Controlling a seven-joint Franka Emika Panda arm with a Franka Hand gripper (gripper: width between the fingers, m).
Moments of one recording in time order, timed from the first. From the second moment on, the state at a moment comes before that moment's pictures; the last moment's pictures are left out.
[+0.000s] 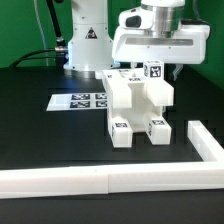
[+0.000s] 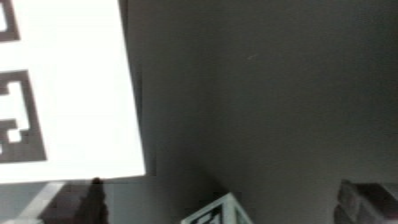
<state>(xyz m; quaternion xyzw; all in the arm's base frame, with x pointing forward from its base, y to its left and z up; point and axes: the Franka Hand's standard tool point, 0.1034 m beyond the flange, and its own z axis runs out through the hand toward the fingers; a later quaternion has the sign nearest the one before) 0.371 0.119 0.053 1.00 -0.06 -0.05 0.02</state>
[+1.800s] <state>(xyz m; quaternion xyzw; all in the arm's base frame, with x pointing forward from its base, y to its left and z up) 0.406 0.139 0.054 1.00 -0.07 -0.04 0.02</state>
